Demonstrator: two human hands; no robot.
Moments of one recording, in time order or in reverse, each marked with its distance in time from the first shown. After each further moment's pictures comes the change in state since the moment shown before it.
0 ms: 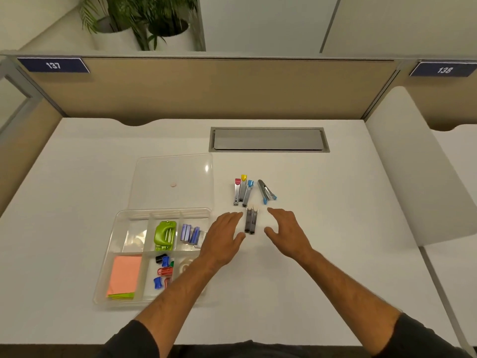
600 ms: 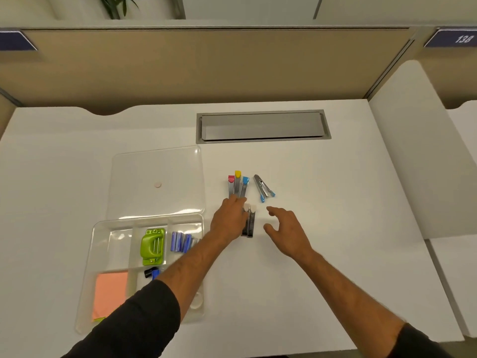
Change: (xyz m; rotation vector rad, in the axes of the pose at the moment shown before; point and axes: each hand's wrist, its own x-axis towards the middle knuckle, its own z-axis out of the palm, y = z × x) left_hand 0.107 0.002 0.020 0.037 -0.124 -0.013; right_hand 0.038 0.019 0.021 0.099 0.019 0.132
